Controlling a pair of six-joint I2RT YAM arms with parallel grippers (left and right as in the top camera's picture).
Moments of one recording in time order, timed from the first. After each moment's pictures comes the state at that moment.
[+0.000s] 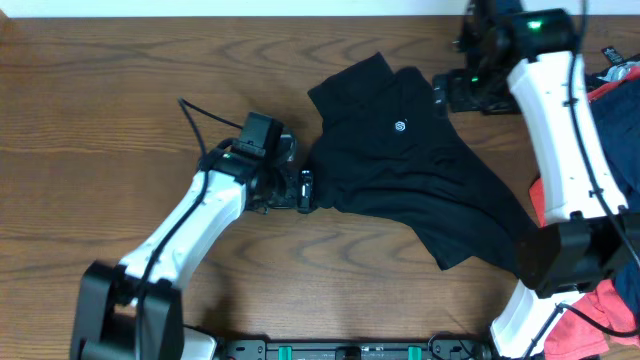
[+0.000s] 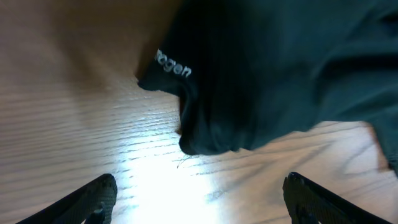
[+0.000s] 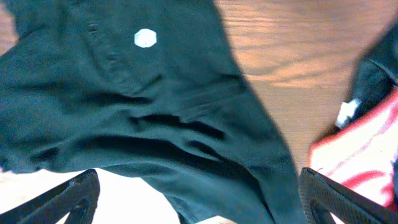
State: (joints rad) left arm -0.35 1.58 1.01 -0.72 0.28 -0.30; right arm 0.13 1.95 2.07 -1.49 0.02 0.13
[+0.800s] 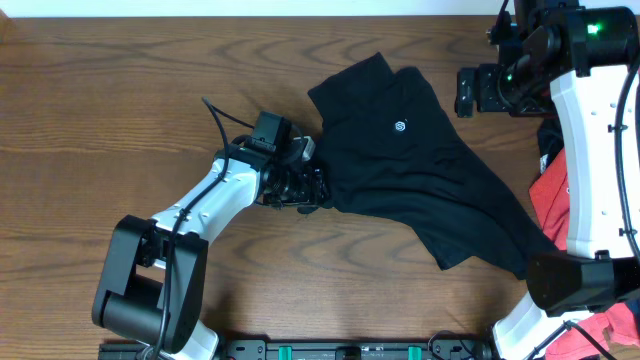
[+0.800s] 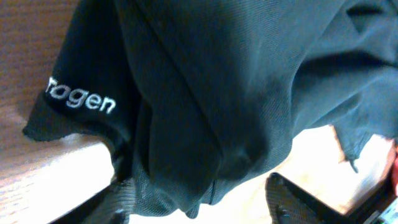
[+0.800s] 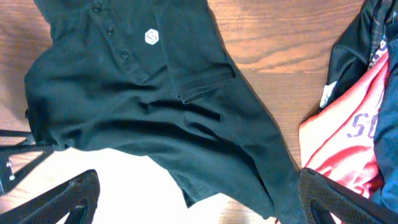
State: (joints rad) left arm -0.35 1.73 1.01 -0.57 0.50 -0.31; right arm 0.10 1.85 2.16 -1.62 -0.03 0.12
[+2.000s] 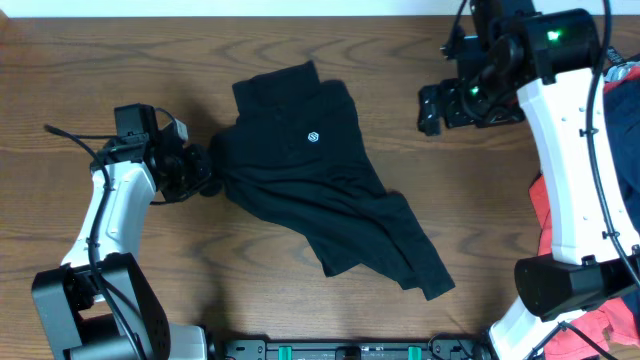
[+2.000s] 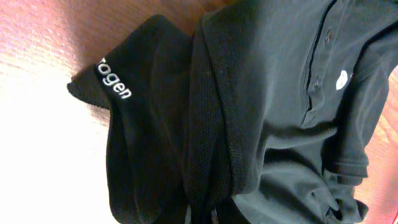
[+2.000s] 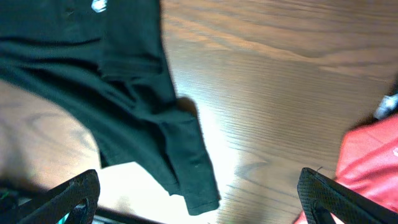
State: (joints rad) left arm 0.20 1.60 1.03 -0.73 0.41 -0.32; right arm 0.24 1.86 2.15 -1.66 -0.13 0.07
